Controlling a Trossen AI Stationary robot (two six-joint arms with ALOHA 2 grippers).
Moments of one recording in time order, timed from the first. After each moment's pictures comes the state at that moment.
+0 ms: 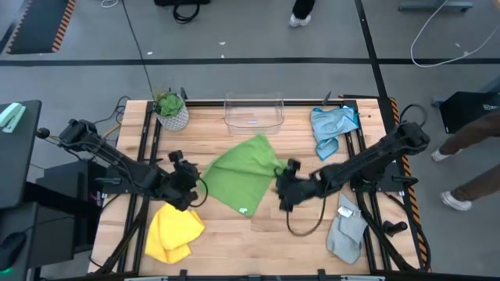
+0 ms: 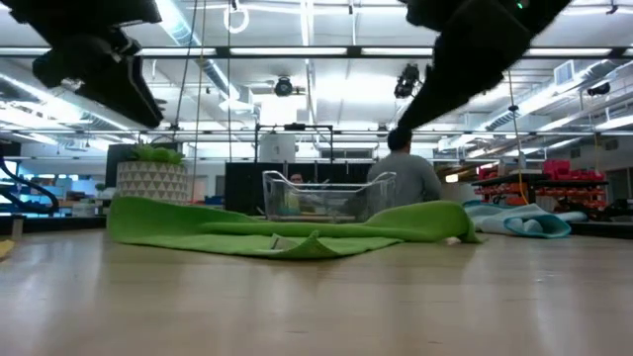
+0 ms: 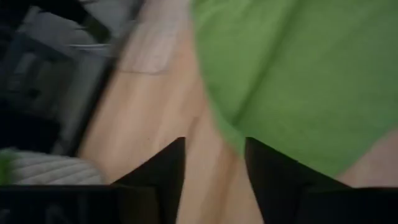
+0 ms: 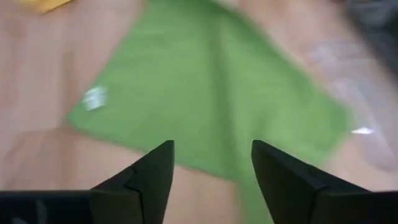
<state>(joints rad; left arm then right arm) -0.52 1.21 0.79 -0.87 -0.83 -0.59 0.38 1.53 0.91 -0.28 0.54 0.35</state>
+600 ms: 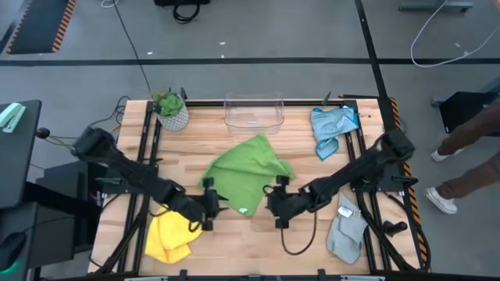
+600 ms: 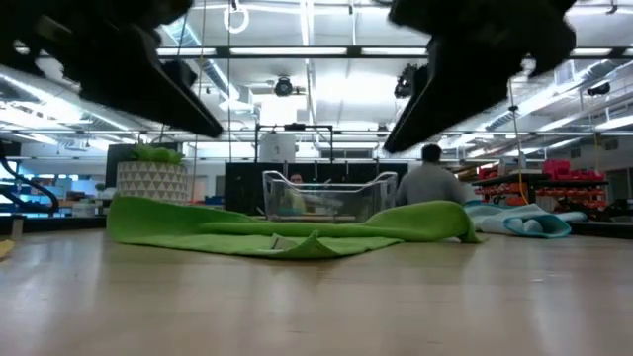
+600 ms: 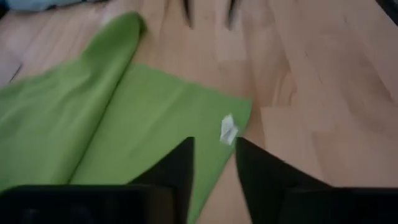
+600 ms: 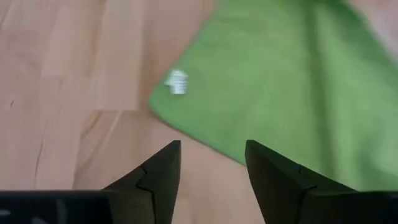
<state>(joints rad) -0.55 1.49 0.66 0.15 -0.55 -0.24 0.45 1.69 1.00 -0.25 0.45 0.32</state>
